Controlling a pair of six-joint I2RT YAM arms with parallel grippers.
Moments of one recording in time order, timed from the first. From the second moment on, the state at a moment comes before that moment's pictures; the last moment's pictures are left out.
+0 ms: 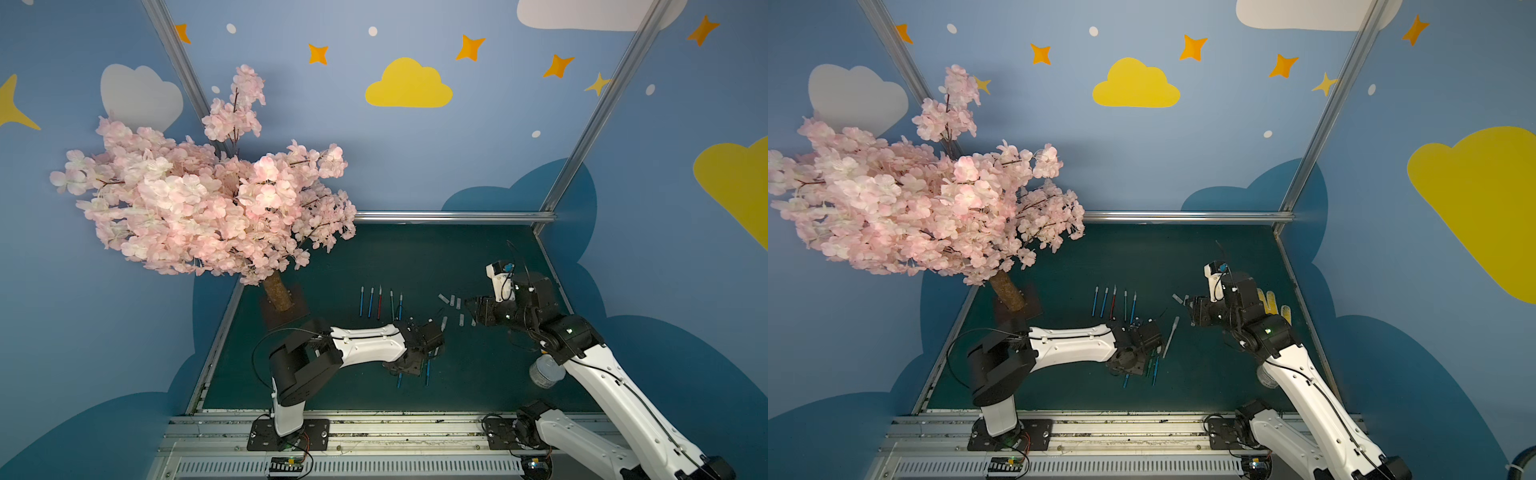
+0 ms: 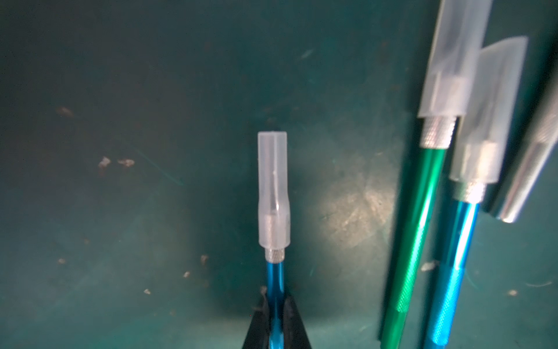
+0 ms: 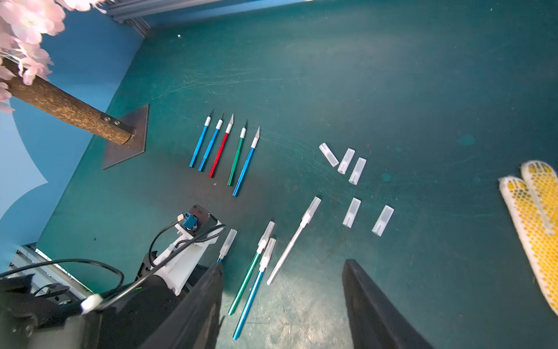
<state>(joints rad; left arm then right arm) -1.09 1.86 1.17 -0.78 -0.13 -0.85 0.46 0.91 0.94 -0.70 -0.13 0.31</state>
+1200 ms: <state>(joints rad) -0.97 1.54 0.88 -0.43 0.01 -0.74 0.48 1.12 0.86 -0.57 -0.37 0.59</state>
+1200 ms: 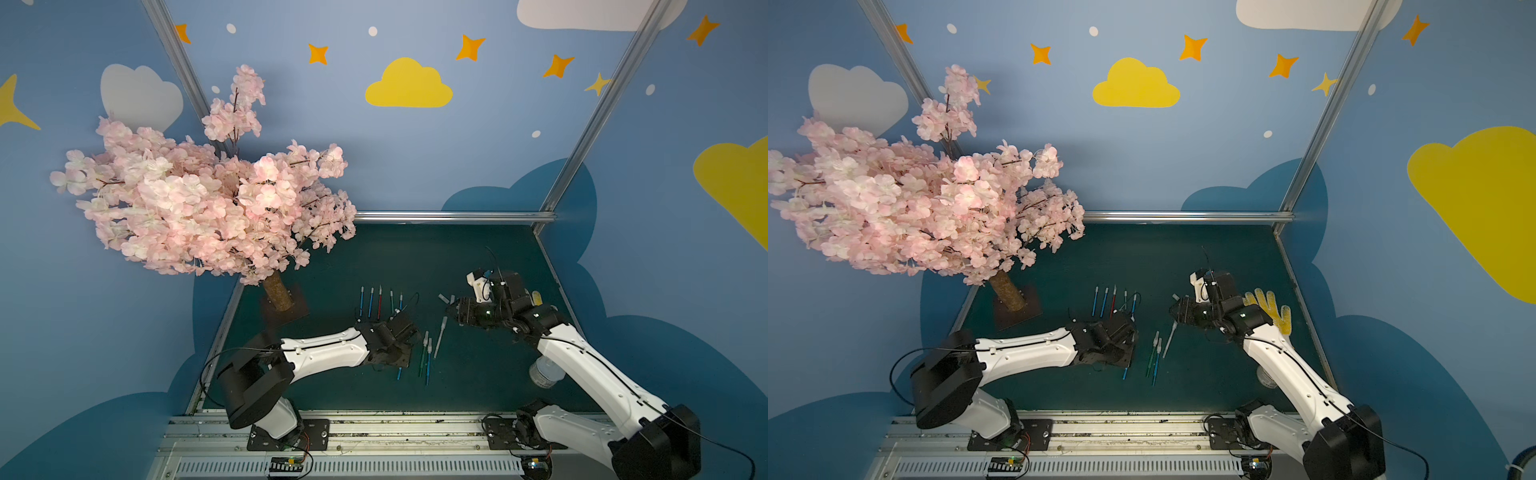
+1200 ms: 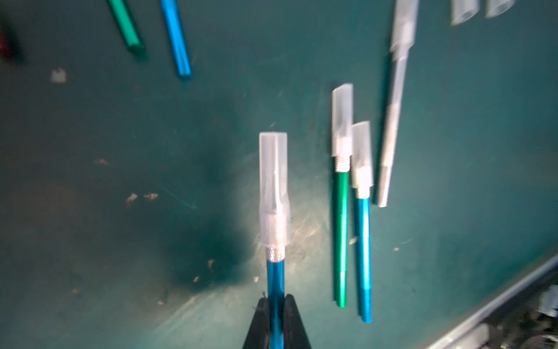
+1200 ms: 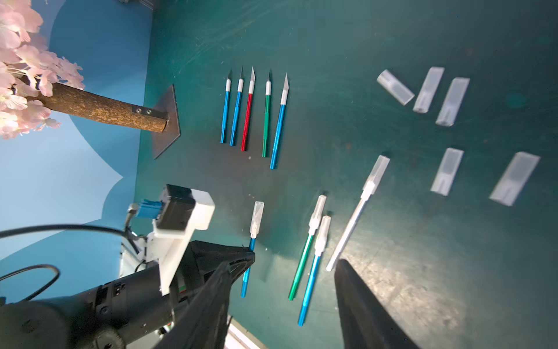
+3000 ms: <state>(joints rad) -0.94 1.43 0.80 -0.21 0.10 -0.74 0.70 1.52 0.98 -0.39 -0.37 0.78</state>
